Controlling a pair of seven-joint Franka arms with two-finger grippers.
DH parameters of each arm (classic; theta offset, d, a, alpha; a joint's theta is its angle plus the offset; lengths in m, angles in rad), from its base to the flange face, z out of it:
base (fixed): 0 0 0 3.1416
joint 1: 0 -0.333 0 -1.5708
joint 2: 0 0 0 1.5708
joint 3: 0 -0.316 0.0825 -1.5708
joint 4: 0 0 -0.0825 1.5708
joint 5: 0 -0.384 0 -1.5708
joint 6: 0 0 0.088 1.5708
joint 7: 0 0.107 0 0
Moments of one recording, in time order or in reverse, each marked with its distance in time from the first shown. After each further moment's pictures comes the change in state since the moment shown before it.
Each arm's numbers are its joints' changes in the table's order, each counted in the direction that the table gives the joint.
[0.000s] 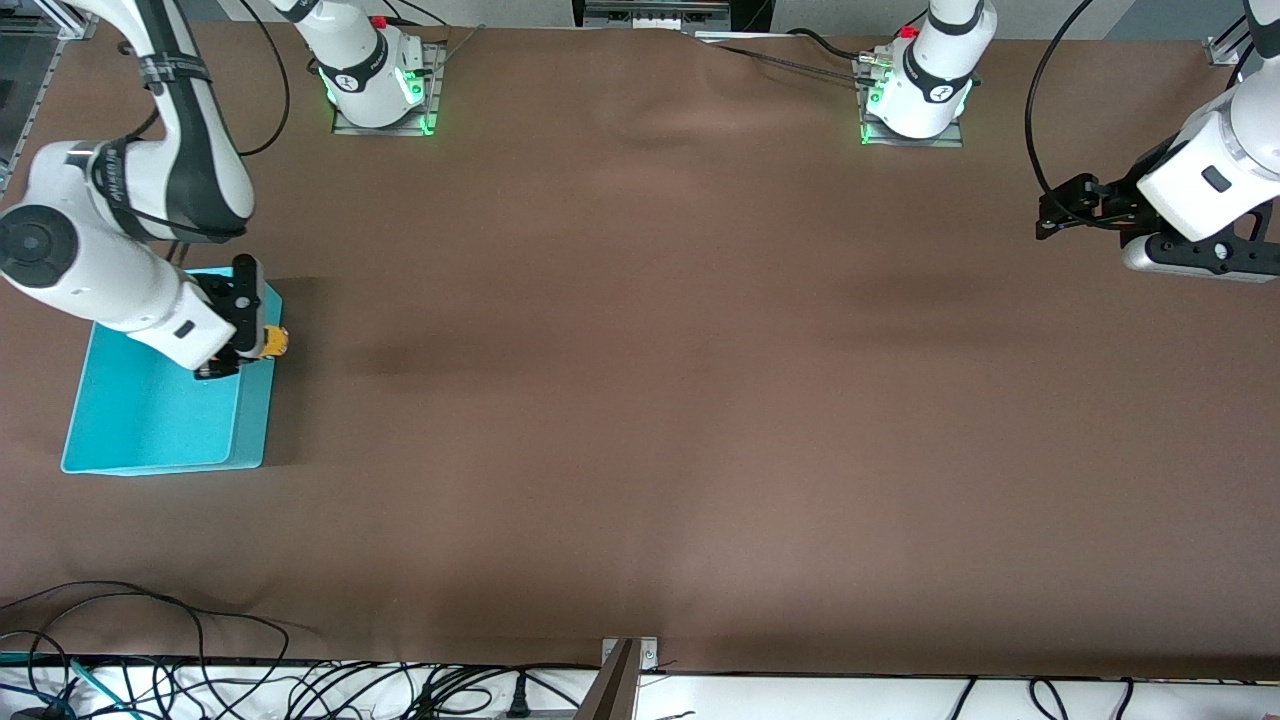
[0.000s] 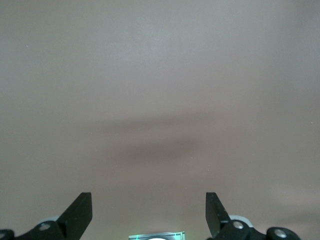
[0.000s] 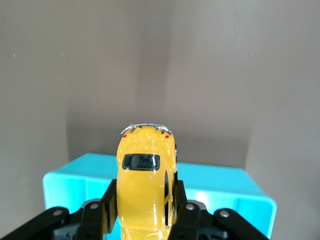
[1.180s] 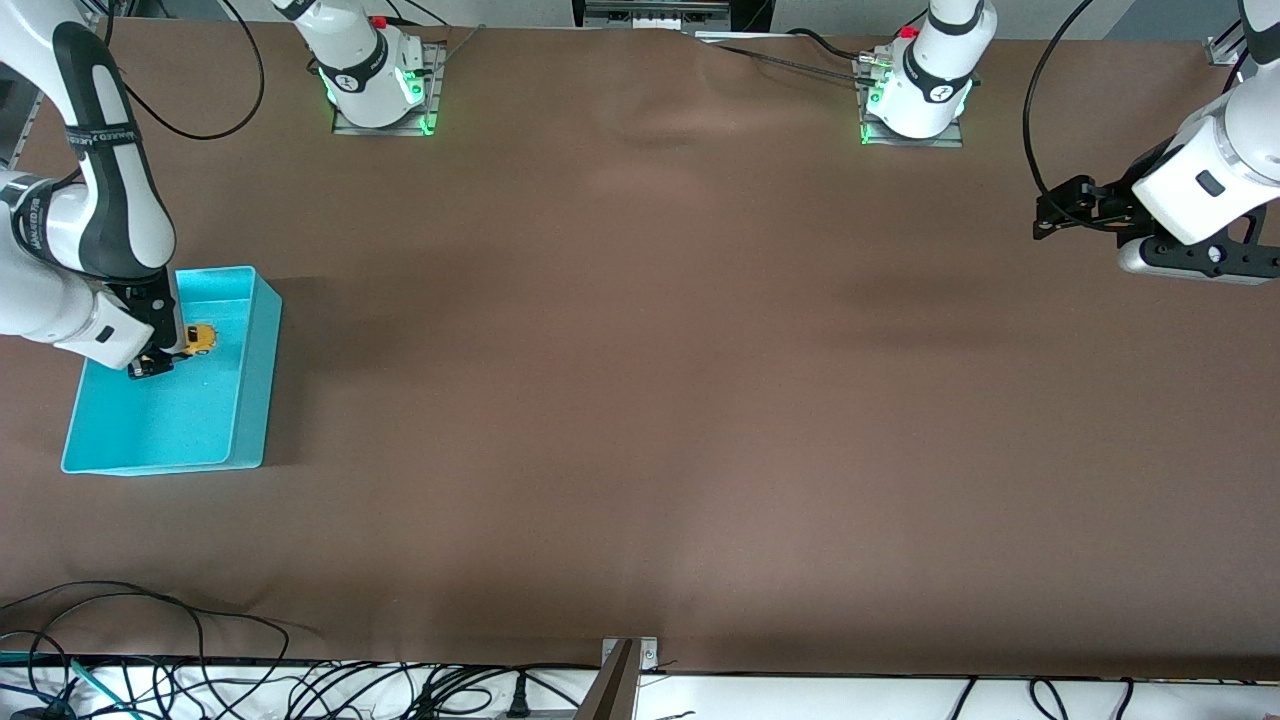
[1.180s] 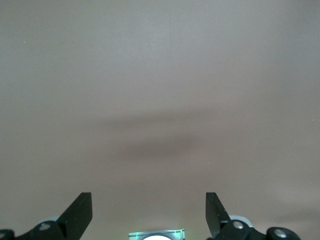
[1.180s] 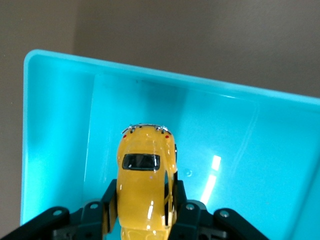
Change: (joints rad) left arm 0.000 -0.005 0.001 -0.003 0.000 -0.007 0.000; right arm 0.118 -0.148 0.139 -0.042 0.000 0.158 -0.343
